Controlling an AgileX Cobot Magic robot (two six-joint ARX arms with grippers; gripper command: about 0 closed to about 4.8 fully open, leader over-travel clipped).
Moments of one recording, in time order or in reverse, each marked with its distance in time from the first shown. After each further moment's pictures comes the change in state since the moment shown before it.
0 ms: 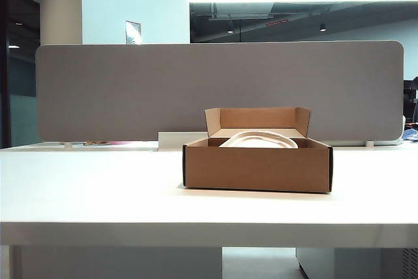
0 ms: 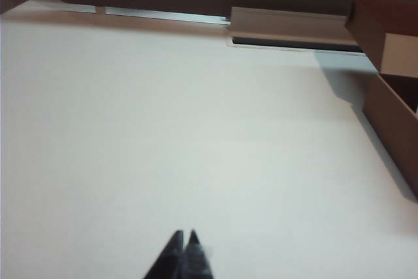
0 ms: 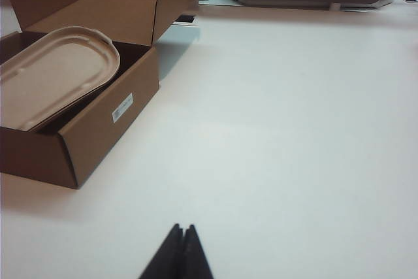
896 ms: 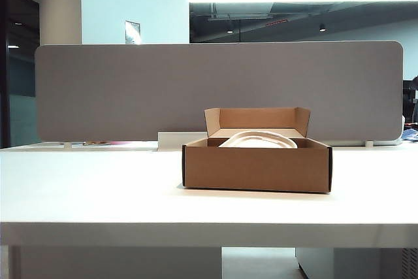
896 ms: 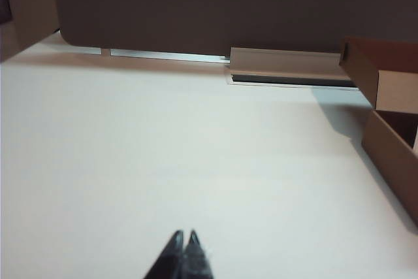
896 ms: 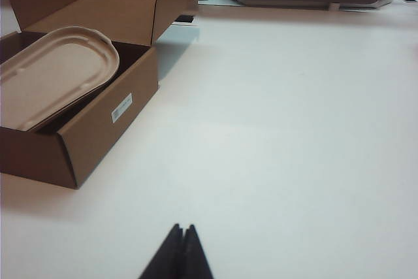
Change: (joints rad) left arm 0.152 0.000 -0.003 0.097 0.162 0.039; right arm 0.000 0.000 0.000 0.000 0.000 0.000
